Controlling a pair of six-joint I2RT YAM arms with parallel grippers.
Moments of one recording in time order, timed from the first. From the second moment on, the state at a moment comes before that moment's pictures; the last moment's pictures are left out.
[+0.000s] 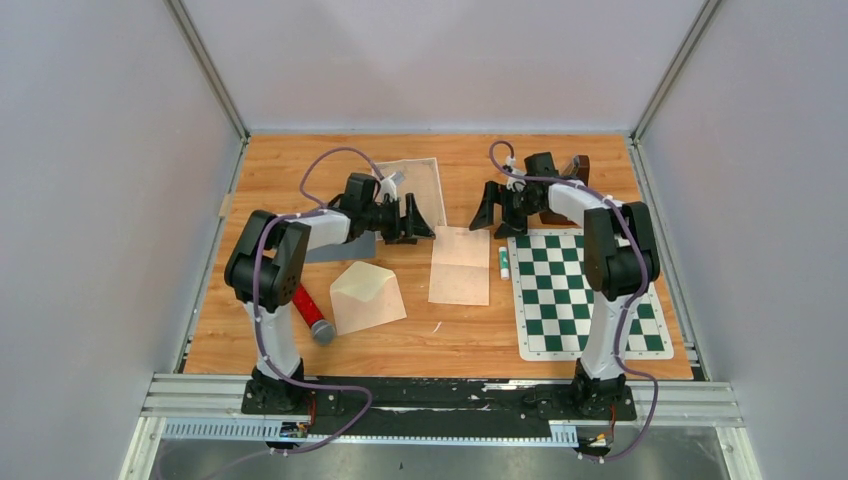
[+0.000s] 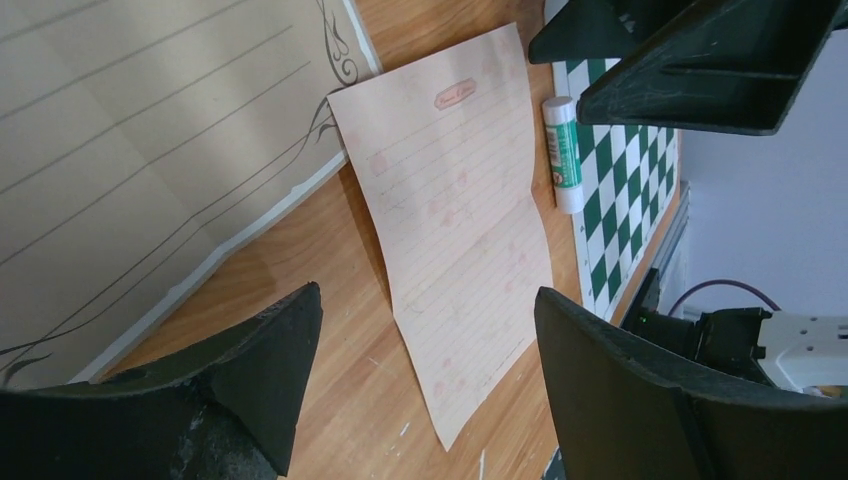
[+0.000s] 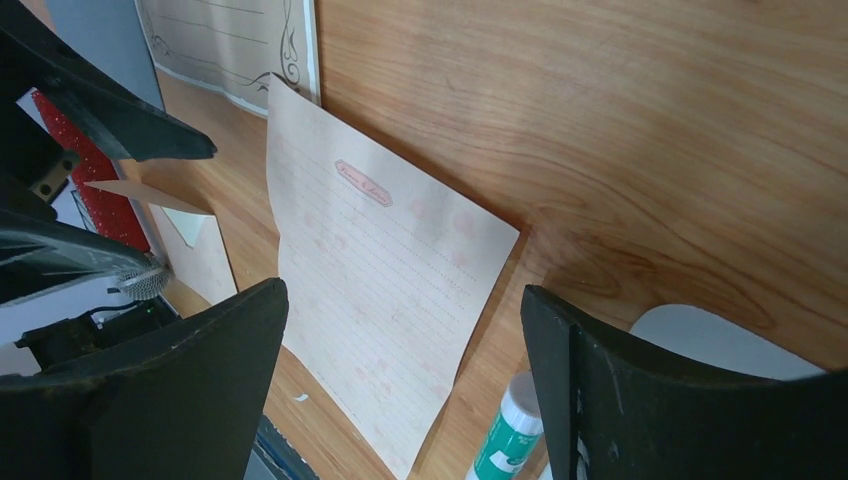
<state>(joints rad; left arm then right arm) -0.35 1.91 1.08 0.11 0.73 -0.54 0.18 2.01 1.38 -0.46 -0.65 0.27</state>
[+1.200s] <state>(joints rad) -0.44 2.06 1.17 0.24 0.79 -0.59 0.12 1.99 1.31 -0.43 -1.08 0.15</state>
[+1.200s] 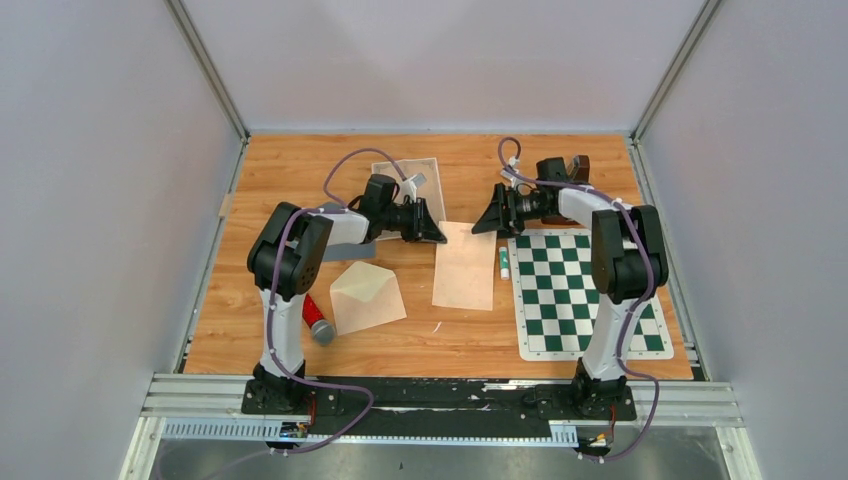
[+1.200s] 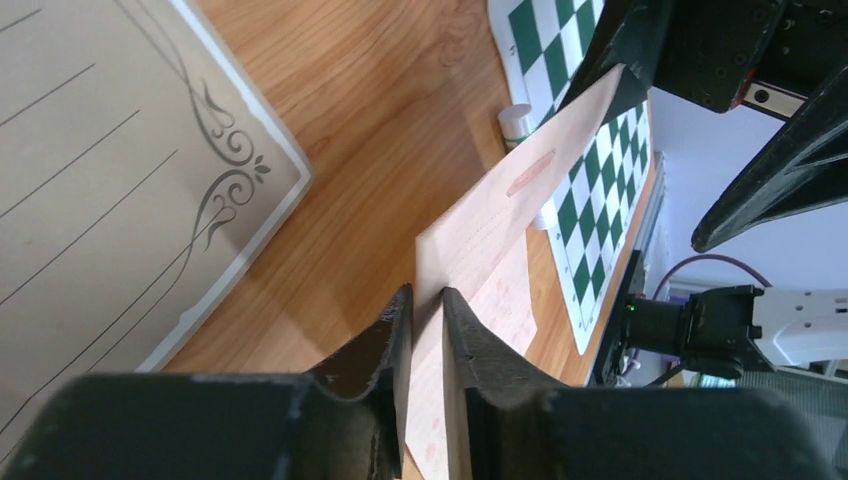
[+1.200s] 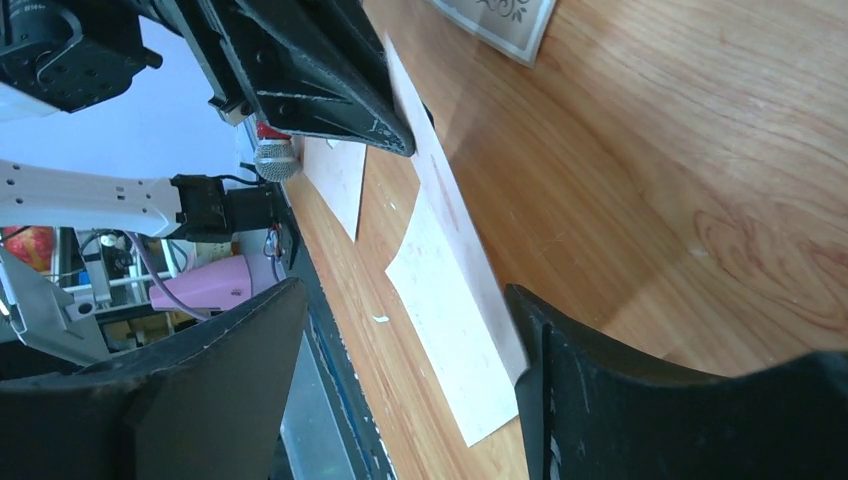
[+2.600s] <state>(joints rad) -0.47 1.97 1.22 0.04 1.00 -0.20 0.25 1.96 1.50 -0.79 -1.03 -0.64</state>
